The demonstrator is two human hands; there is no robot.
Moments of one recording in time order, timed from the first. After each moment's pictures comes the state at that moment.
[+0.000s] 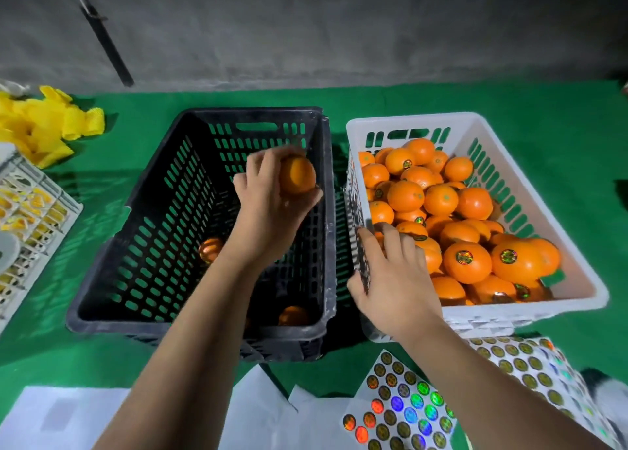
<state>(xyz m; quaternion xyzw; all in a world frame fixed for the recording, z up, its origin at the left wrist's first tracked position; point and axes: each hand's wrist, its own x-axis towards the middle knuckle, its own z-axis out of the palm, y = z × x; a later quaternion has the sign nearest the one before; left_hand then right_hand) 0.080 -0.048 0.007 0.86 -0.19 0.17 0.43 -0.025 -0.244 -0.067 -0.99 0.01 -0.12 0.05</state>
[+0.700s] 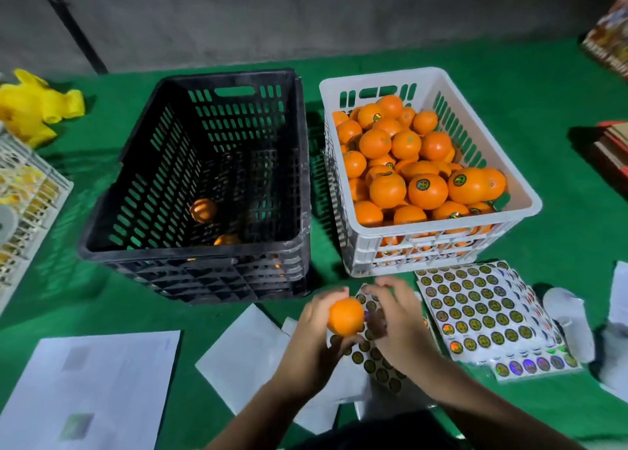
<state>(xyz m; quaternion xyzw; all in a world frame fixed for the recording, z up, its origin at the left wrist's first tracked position) -0.164 -0.058 -0.151 0.84 -0.23 -0.13 0.47 -0.195 -0.260 -0.172 -0.95 0.04 -0.06 0.30</state>
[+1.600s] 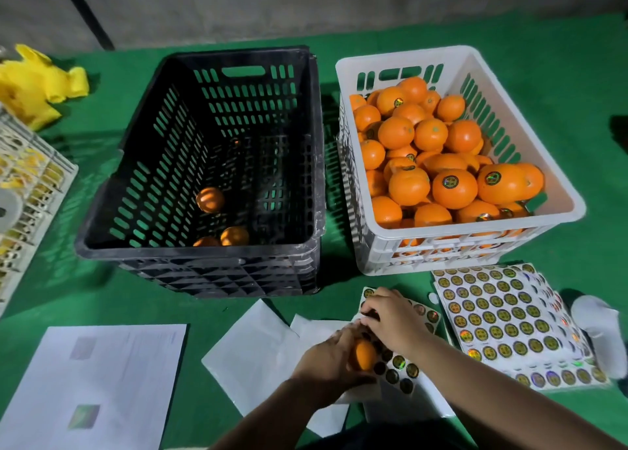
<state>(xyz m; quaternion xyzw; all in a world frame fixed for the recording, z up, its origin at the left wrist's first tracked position) -0.161 -0.066 -0.214 0.86 -0.21 -0.38 0.25 -0.145 -0.264 -0.233 -0.96 0.03 0.16 0.24</state>
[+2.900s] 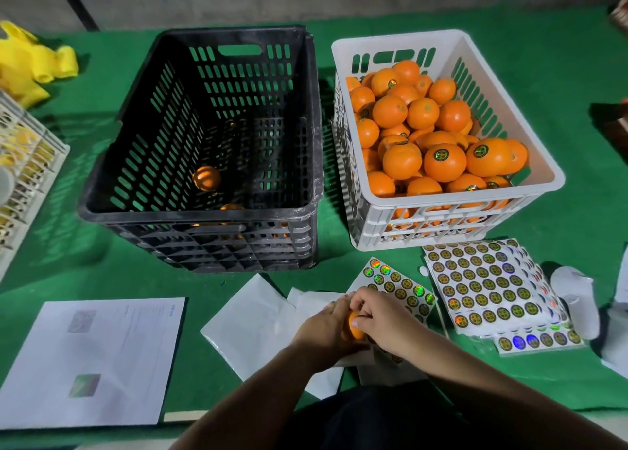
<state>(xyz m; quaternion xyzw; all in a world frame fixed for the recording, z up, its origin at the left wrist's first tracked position) -0.169 -0.065 -0.234 0.87 -0.22 -0.33 0.28 -0.195 -0.229 -0.173 -0.90 0.09 0.26 0.34</state>
